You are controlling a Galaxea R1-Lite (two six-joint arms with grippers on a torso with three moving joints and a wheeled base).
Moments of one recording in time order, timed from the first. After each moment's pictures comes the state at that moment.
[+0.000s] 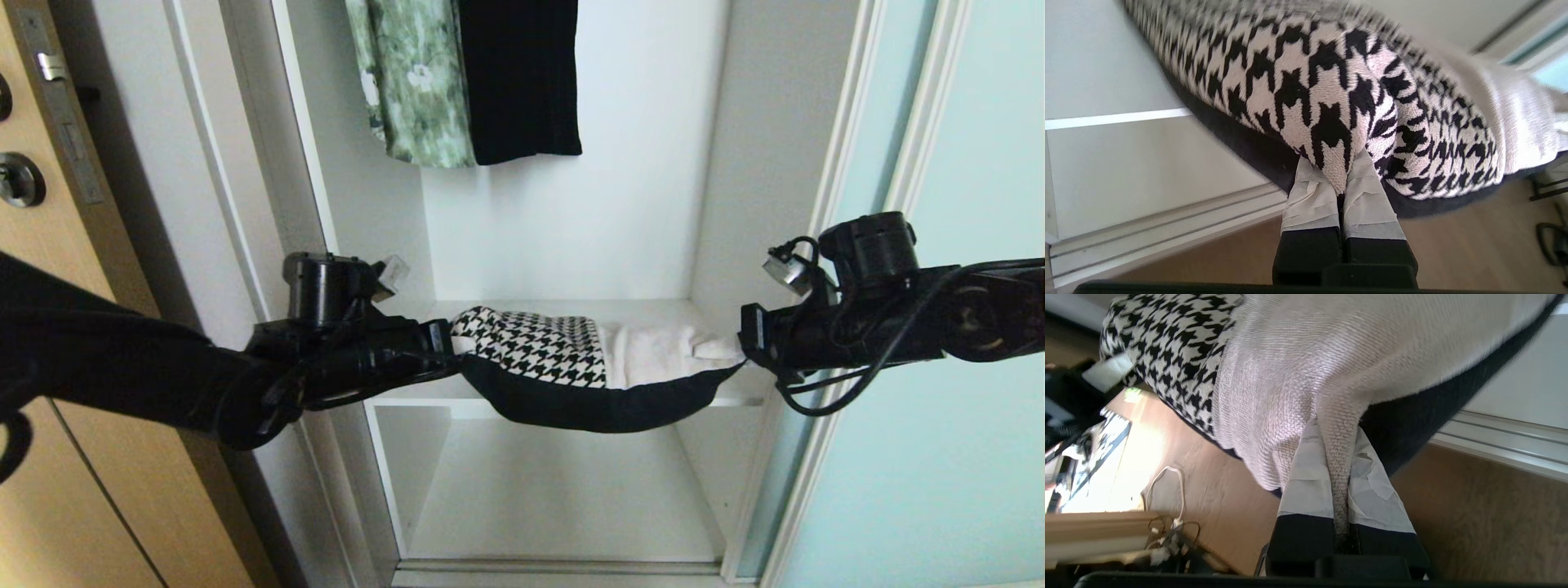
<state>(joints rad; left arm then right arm) -0.32 1.91 -0.98 -0.61 -0.35 -0.42 0.18 1.84 -1.22 0.00 0.55 0.46</state>
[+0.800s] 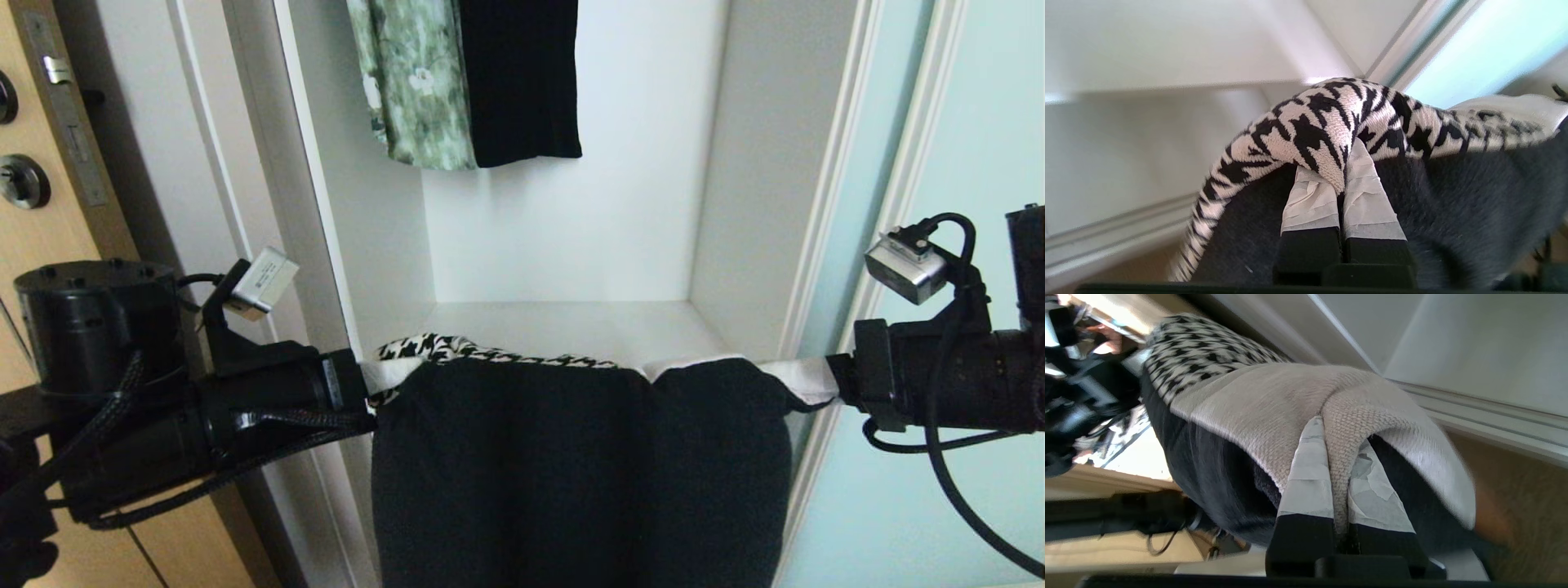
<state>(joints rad) -0.37 1.42 -0.61 -0.61 -0.35 -0.43 0.31 1.38 -0.92 0.00 0.54 0.55</state>
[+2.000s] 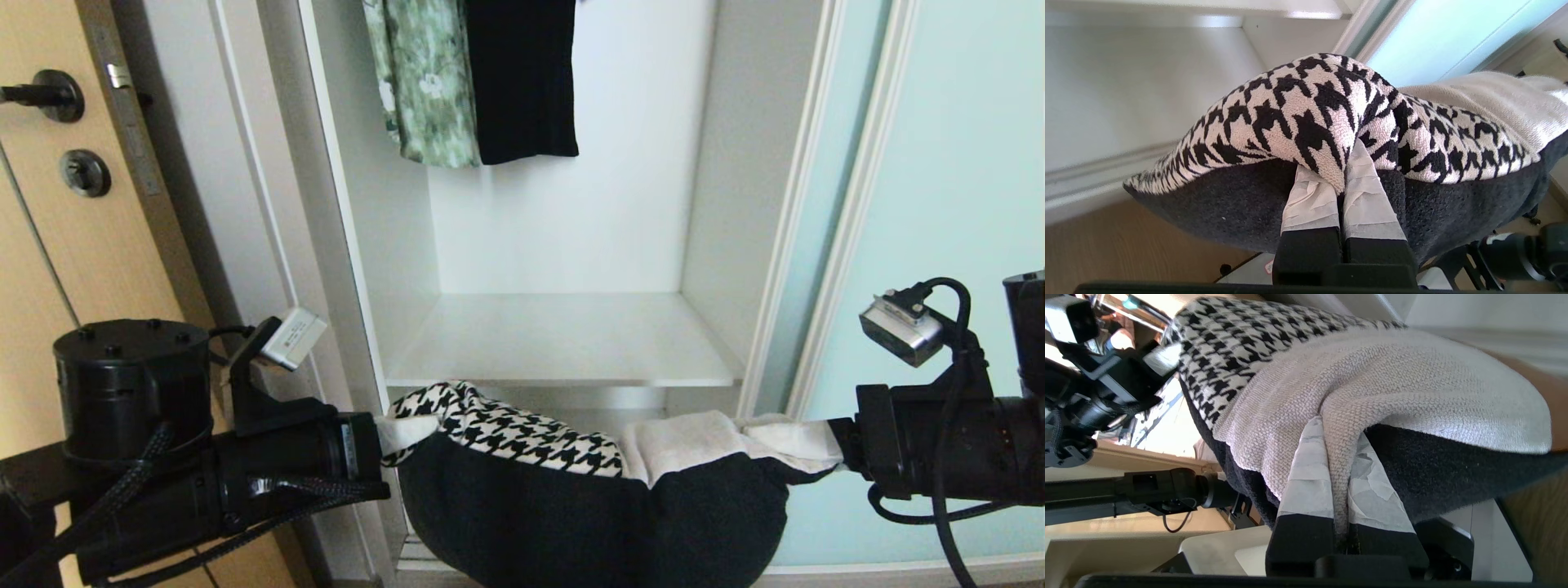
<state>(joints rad) -0.45 1.43 -0.51 -0.64 -0.32 -0.43 0.35 1.34 -0.76 -0.08 0.55 0.63</state>
